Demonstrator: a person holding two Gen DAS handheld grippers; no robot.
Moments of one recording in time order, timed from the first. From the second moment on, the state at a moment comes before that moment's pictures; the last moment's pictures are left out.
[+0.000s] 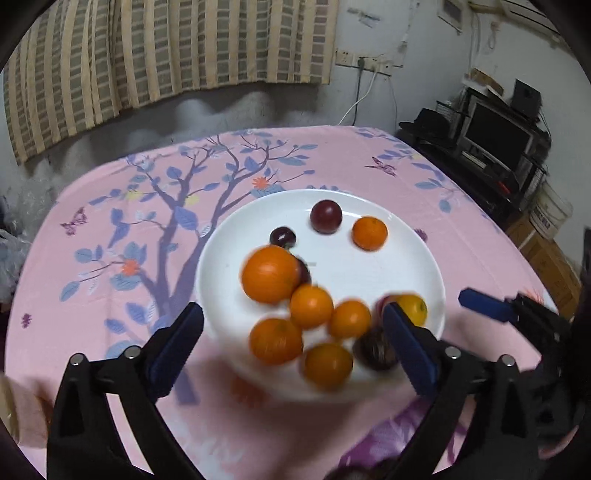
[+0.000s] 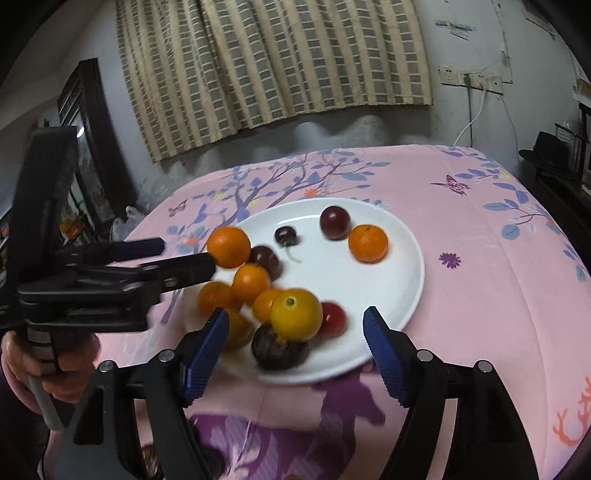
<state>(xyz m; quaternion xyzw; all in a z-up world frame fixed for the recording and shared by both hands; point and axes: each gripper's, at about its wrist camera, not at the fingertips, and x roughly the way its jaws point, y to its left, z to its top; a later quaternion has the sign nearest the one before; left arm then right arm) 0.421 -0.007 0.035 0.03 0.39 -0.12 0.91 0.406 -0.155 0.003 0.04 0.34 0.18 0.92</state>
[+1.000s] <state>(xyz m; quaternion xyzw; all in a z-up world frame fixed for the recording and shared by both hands) 0.158 0.008 -0.024 0.01 0.40 -0.12 0.91 0.249 -0.143 -0.046 -0.13 0.43 0.27 0.85</state>
